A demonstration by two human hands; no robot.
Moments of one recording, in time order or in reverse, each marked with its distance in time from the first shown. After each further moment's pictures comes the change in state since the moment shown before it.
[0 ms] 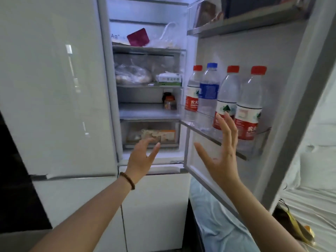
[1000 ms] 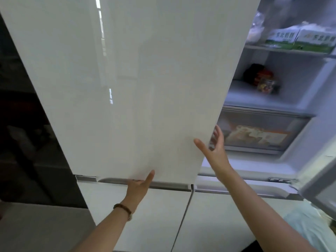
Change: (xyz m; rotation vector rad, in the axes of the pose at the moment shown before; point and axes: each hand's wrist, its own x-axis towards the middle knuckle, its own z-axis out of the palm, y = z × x) left_hand 0.031 -0.436 -0.105 -0.461 -0.054 -1.053; right_hand -0.001 0.057 0.491 0.502 -0.386 0.759
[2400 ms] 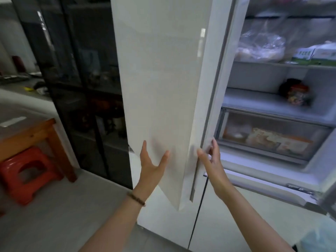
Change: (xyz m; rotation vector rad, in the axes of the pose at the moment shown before) left_hand -0.227 0.035 -0.003 -0.092 0.378 0.509; right_hand -0.155 -0.053 -0.014 -0.011 -0.402 0.042
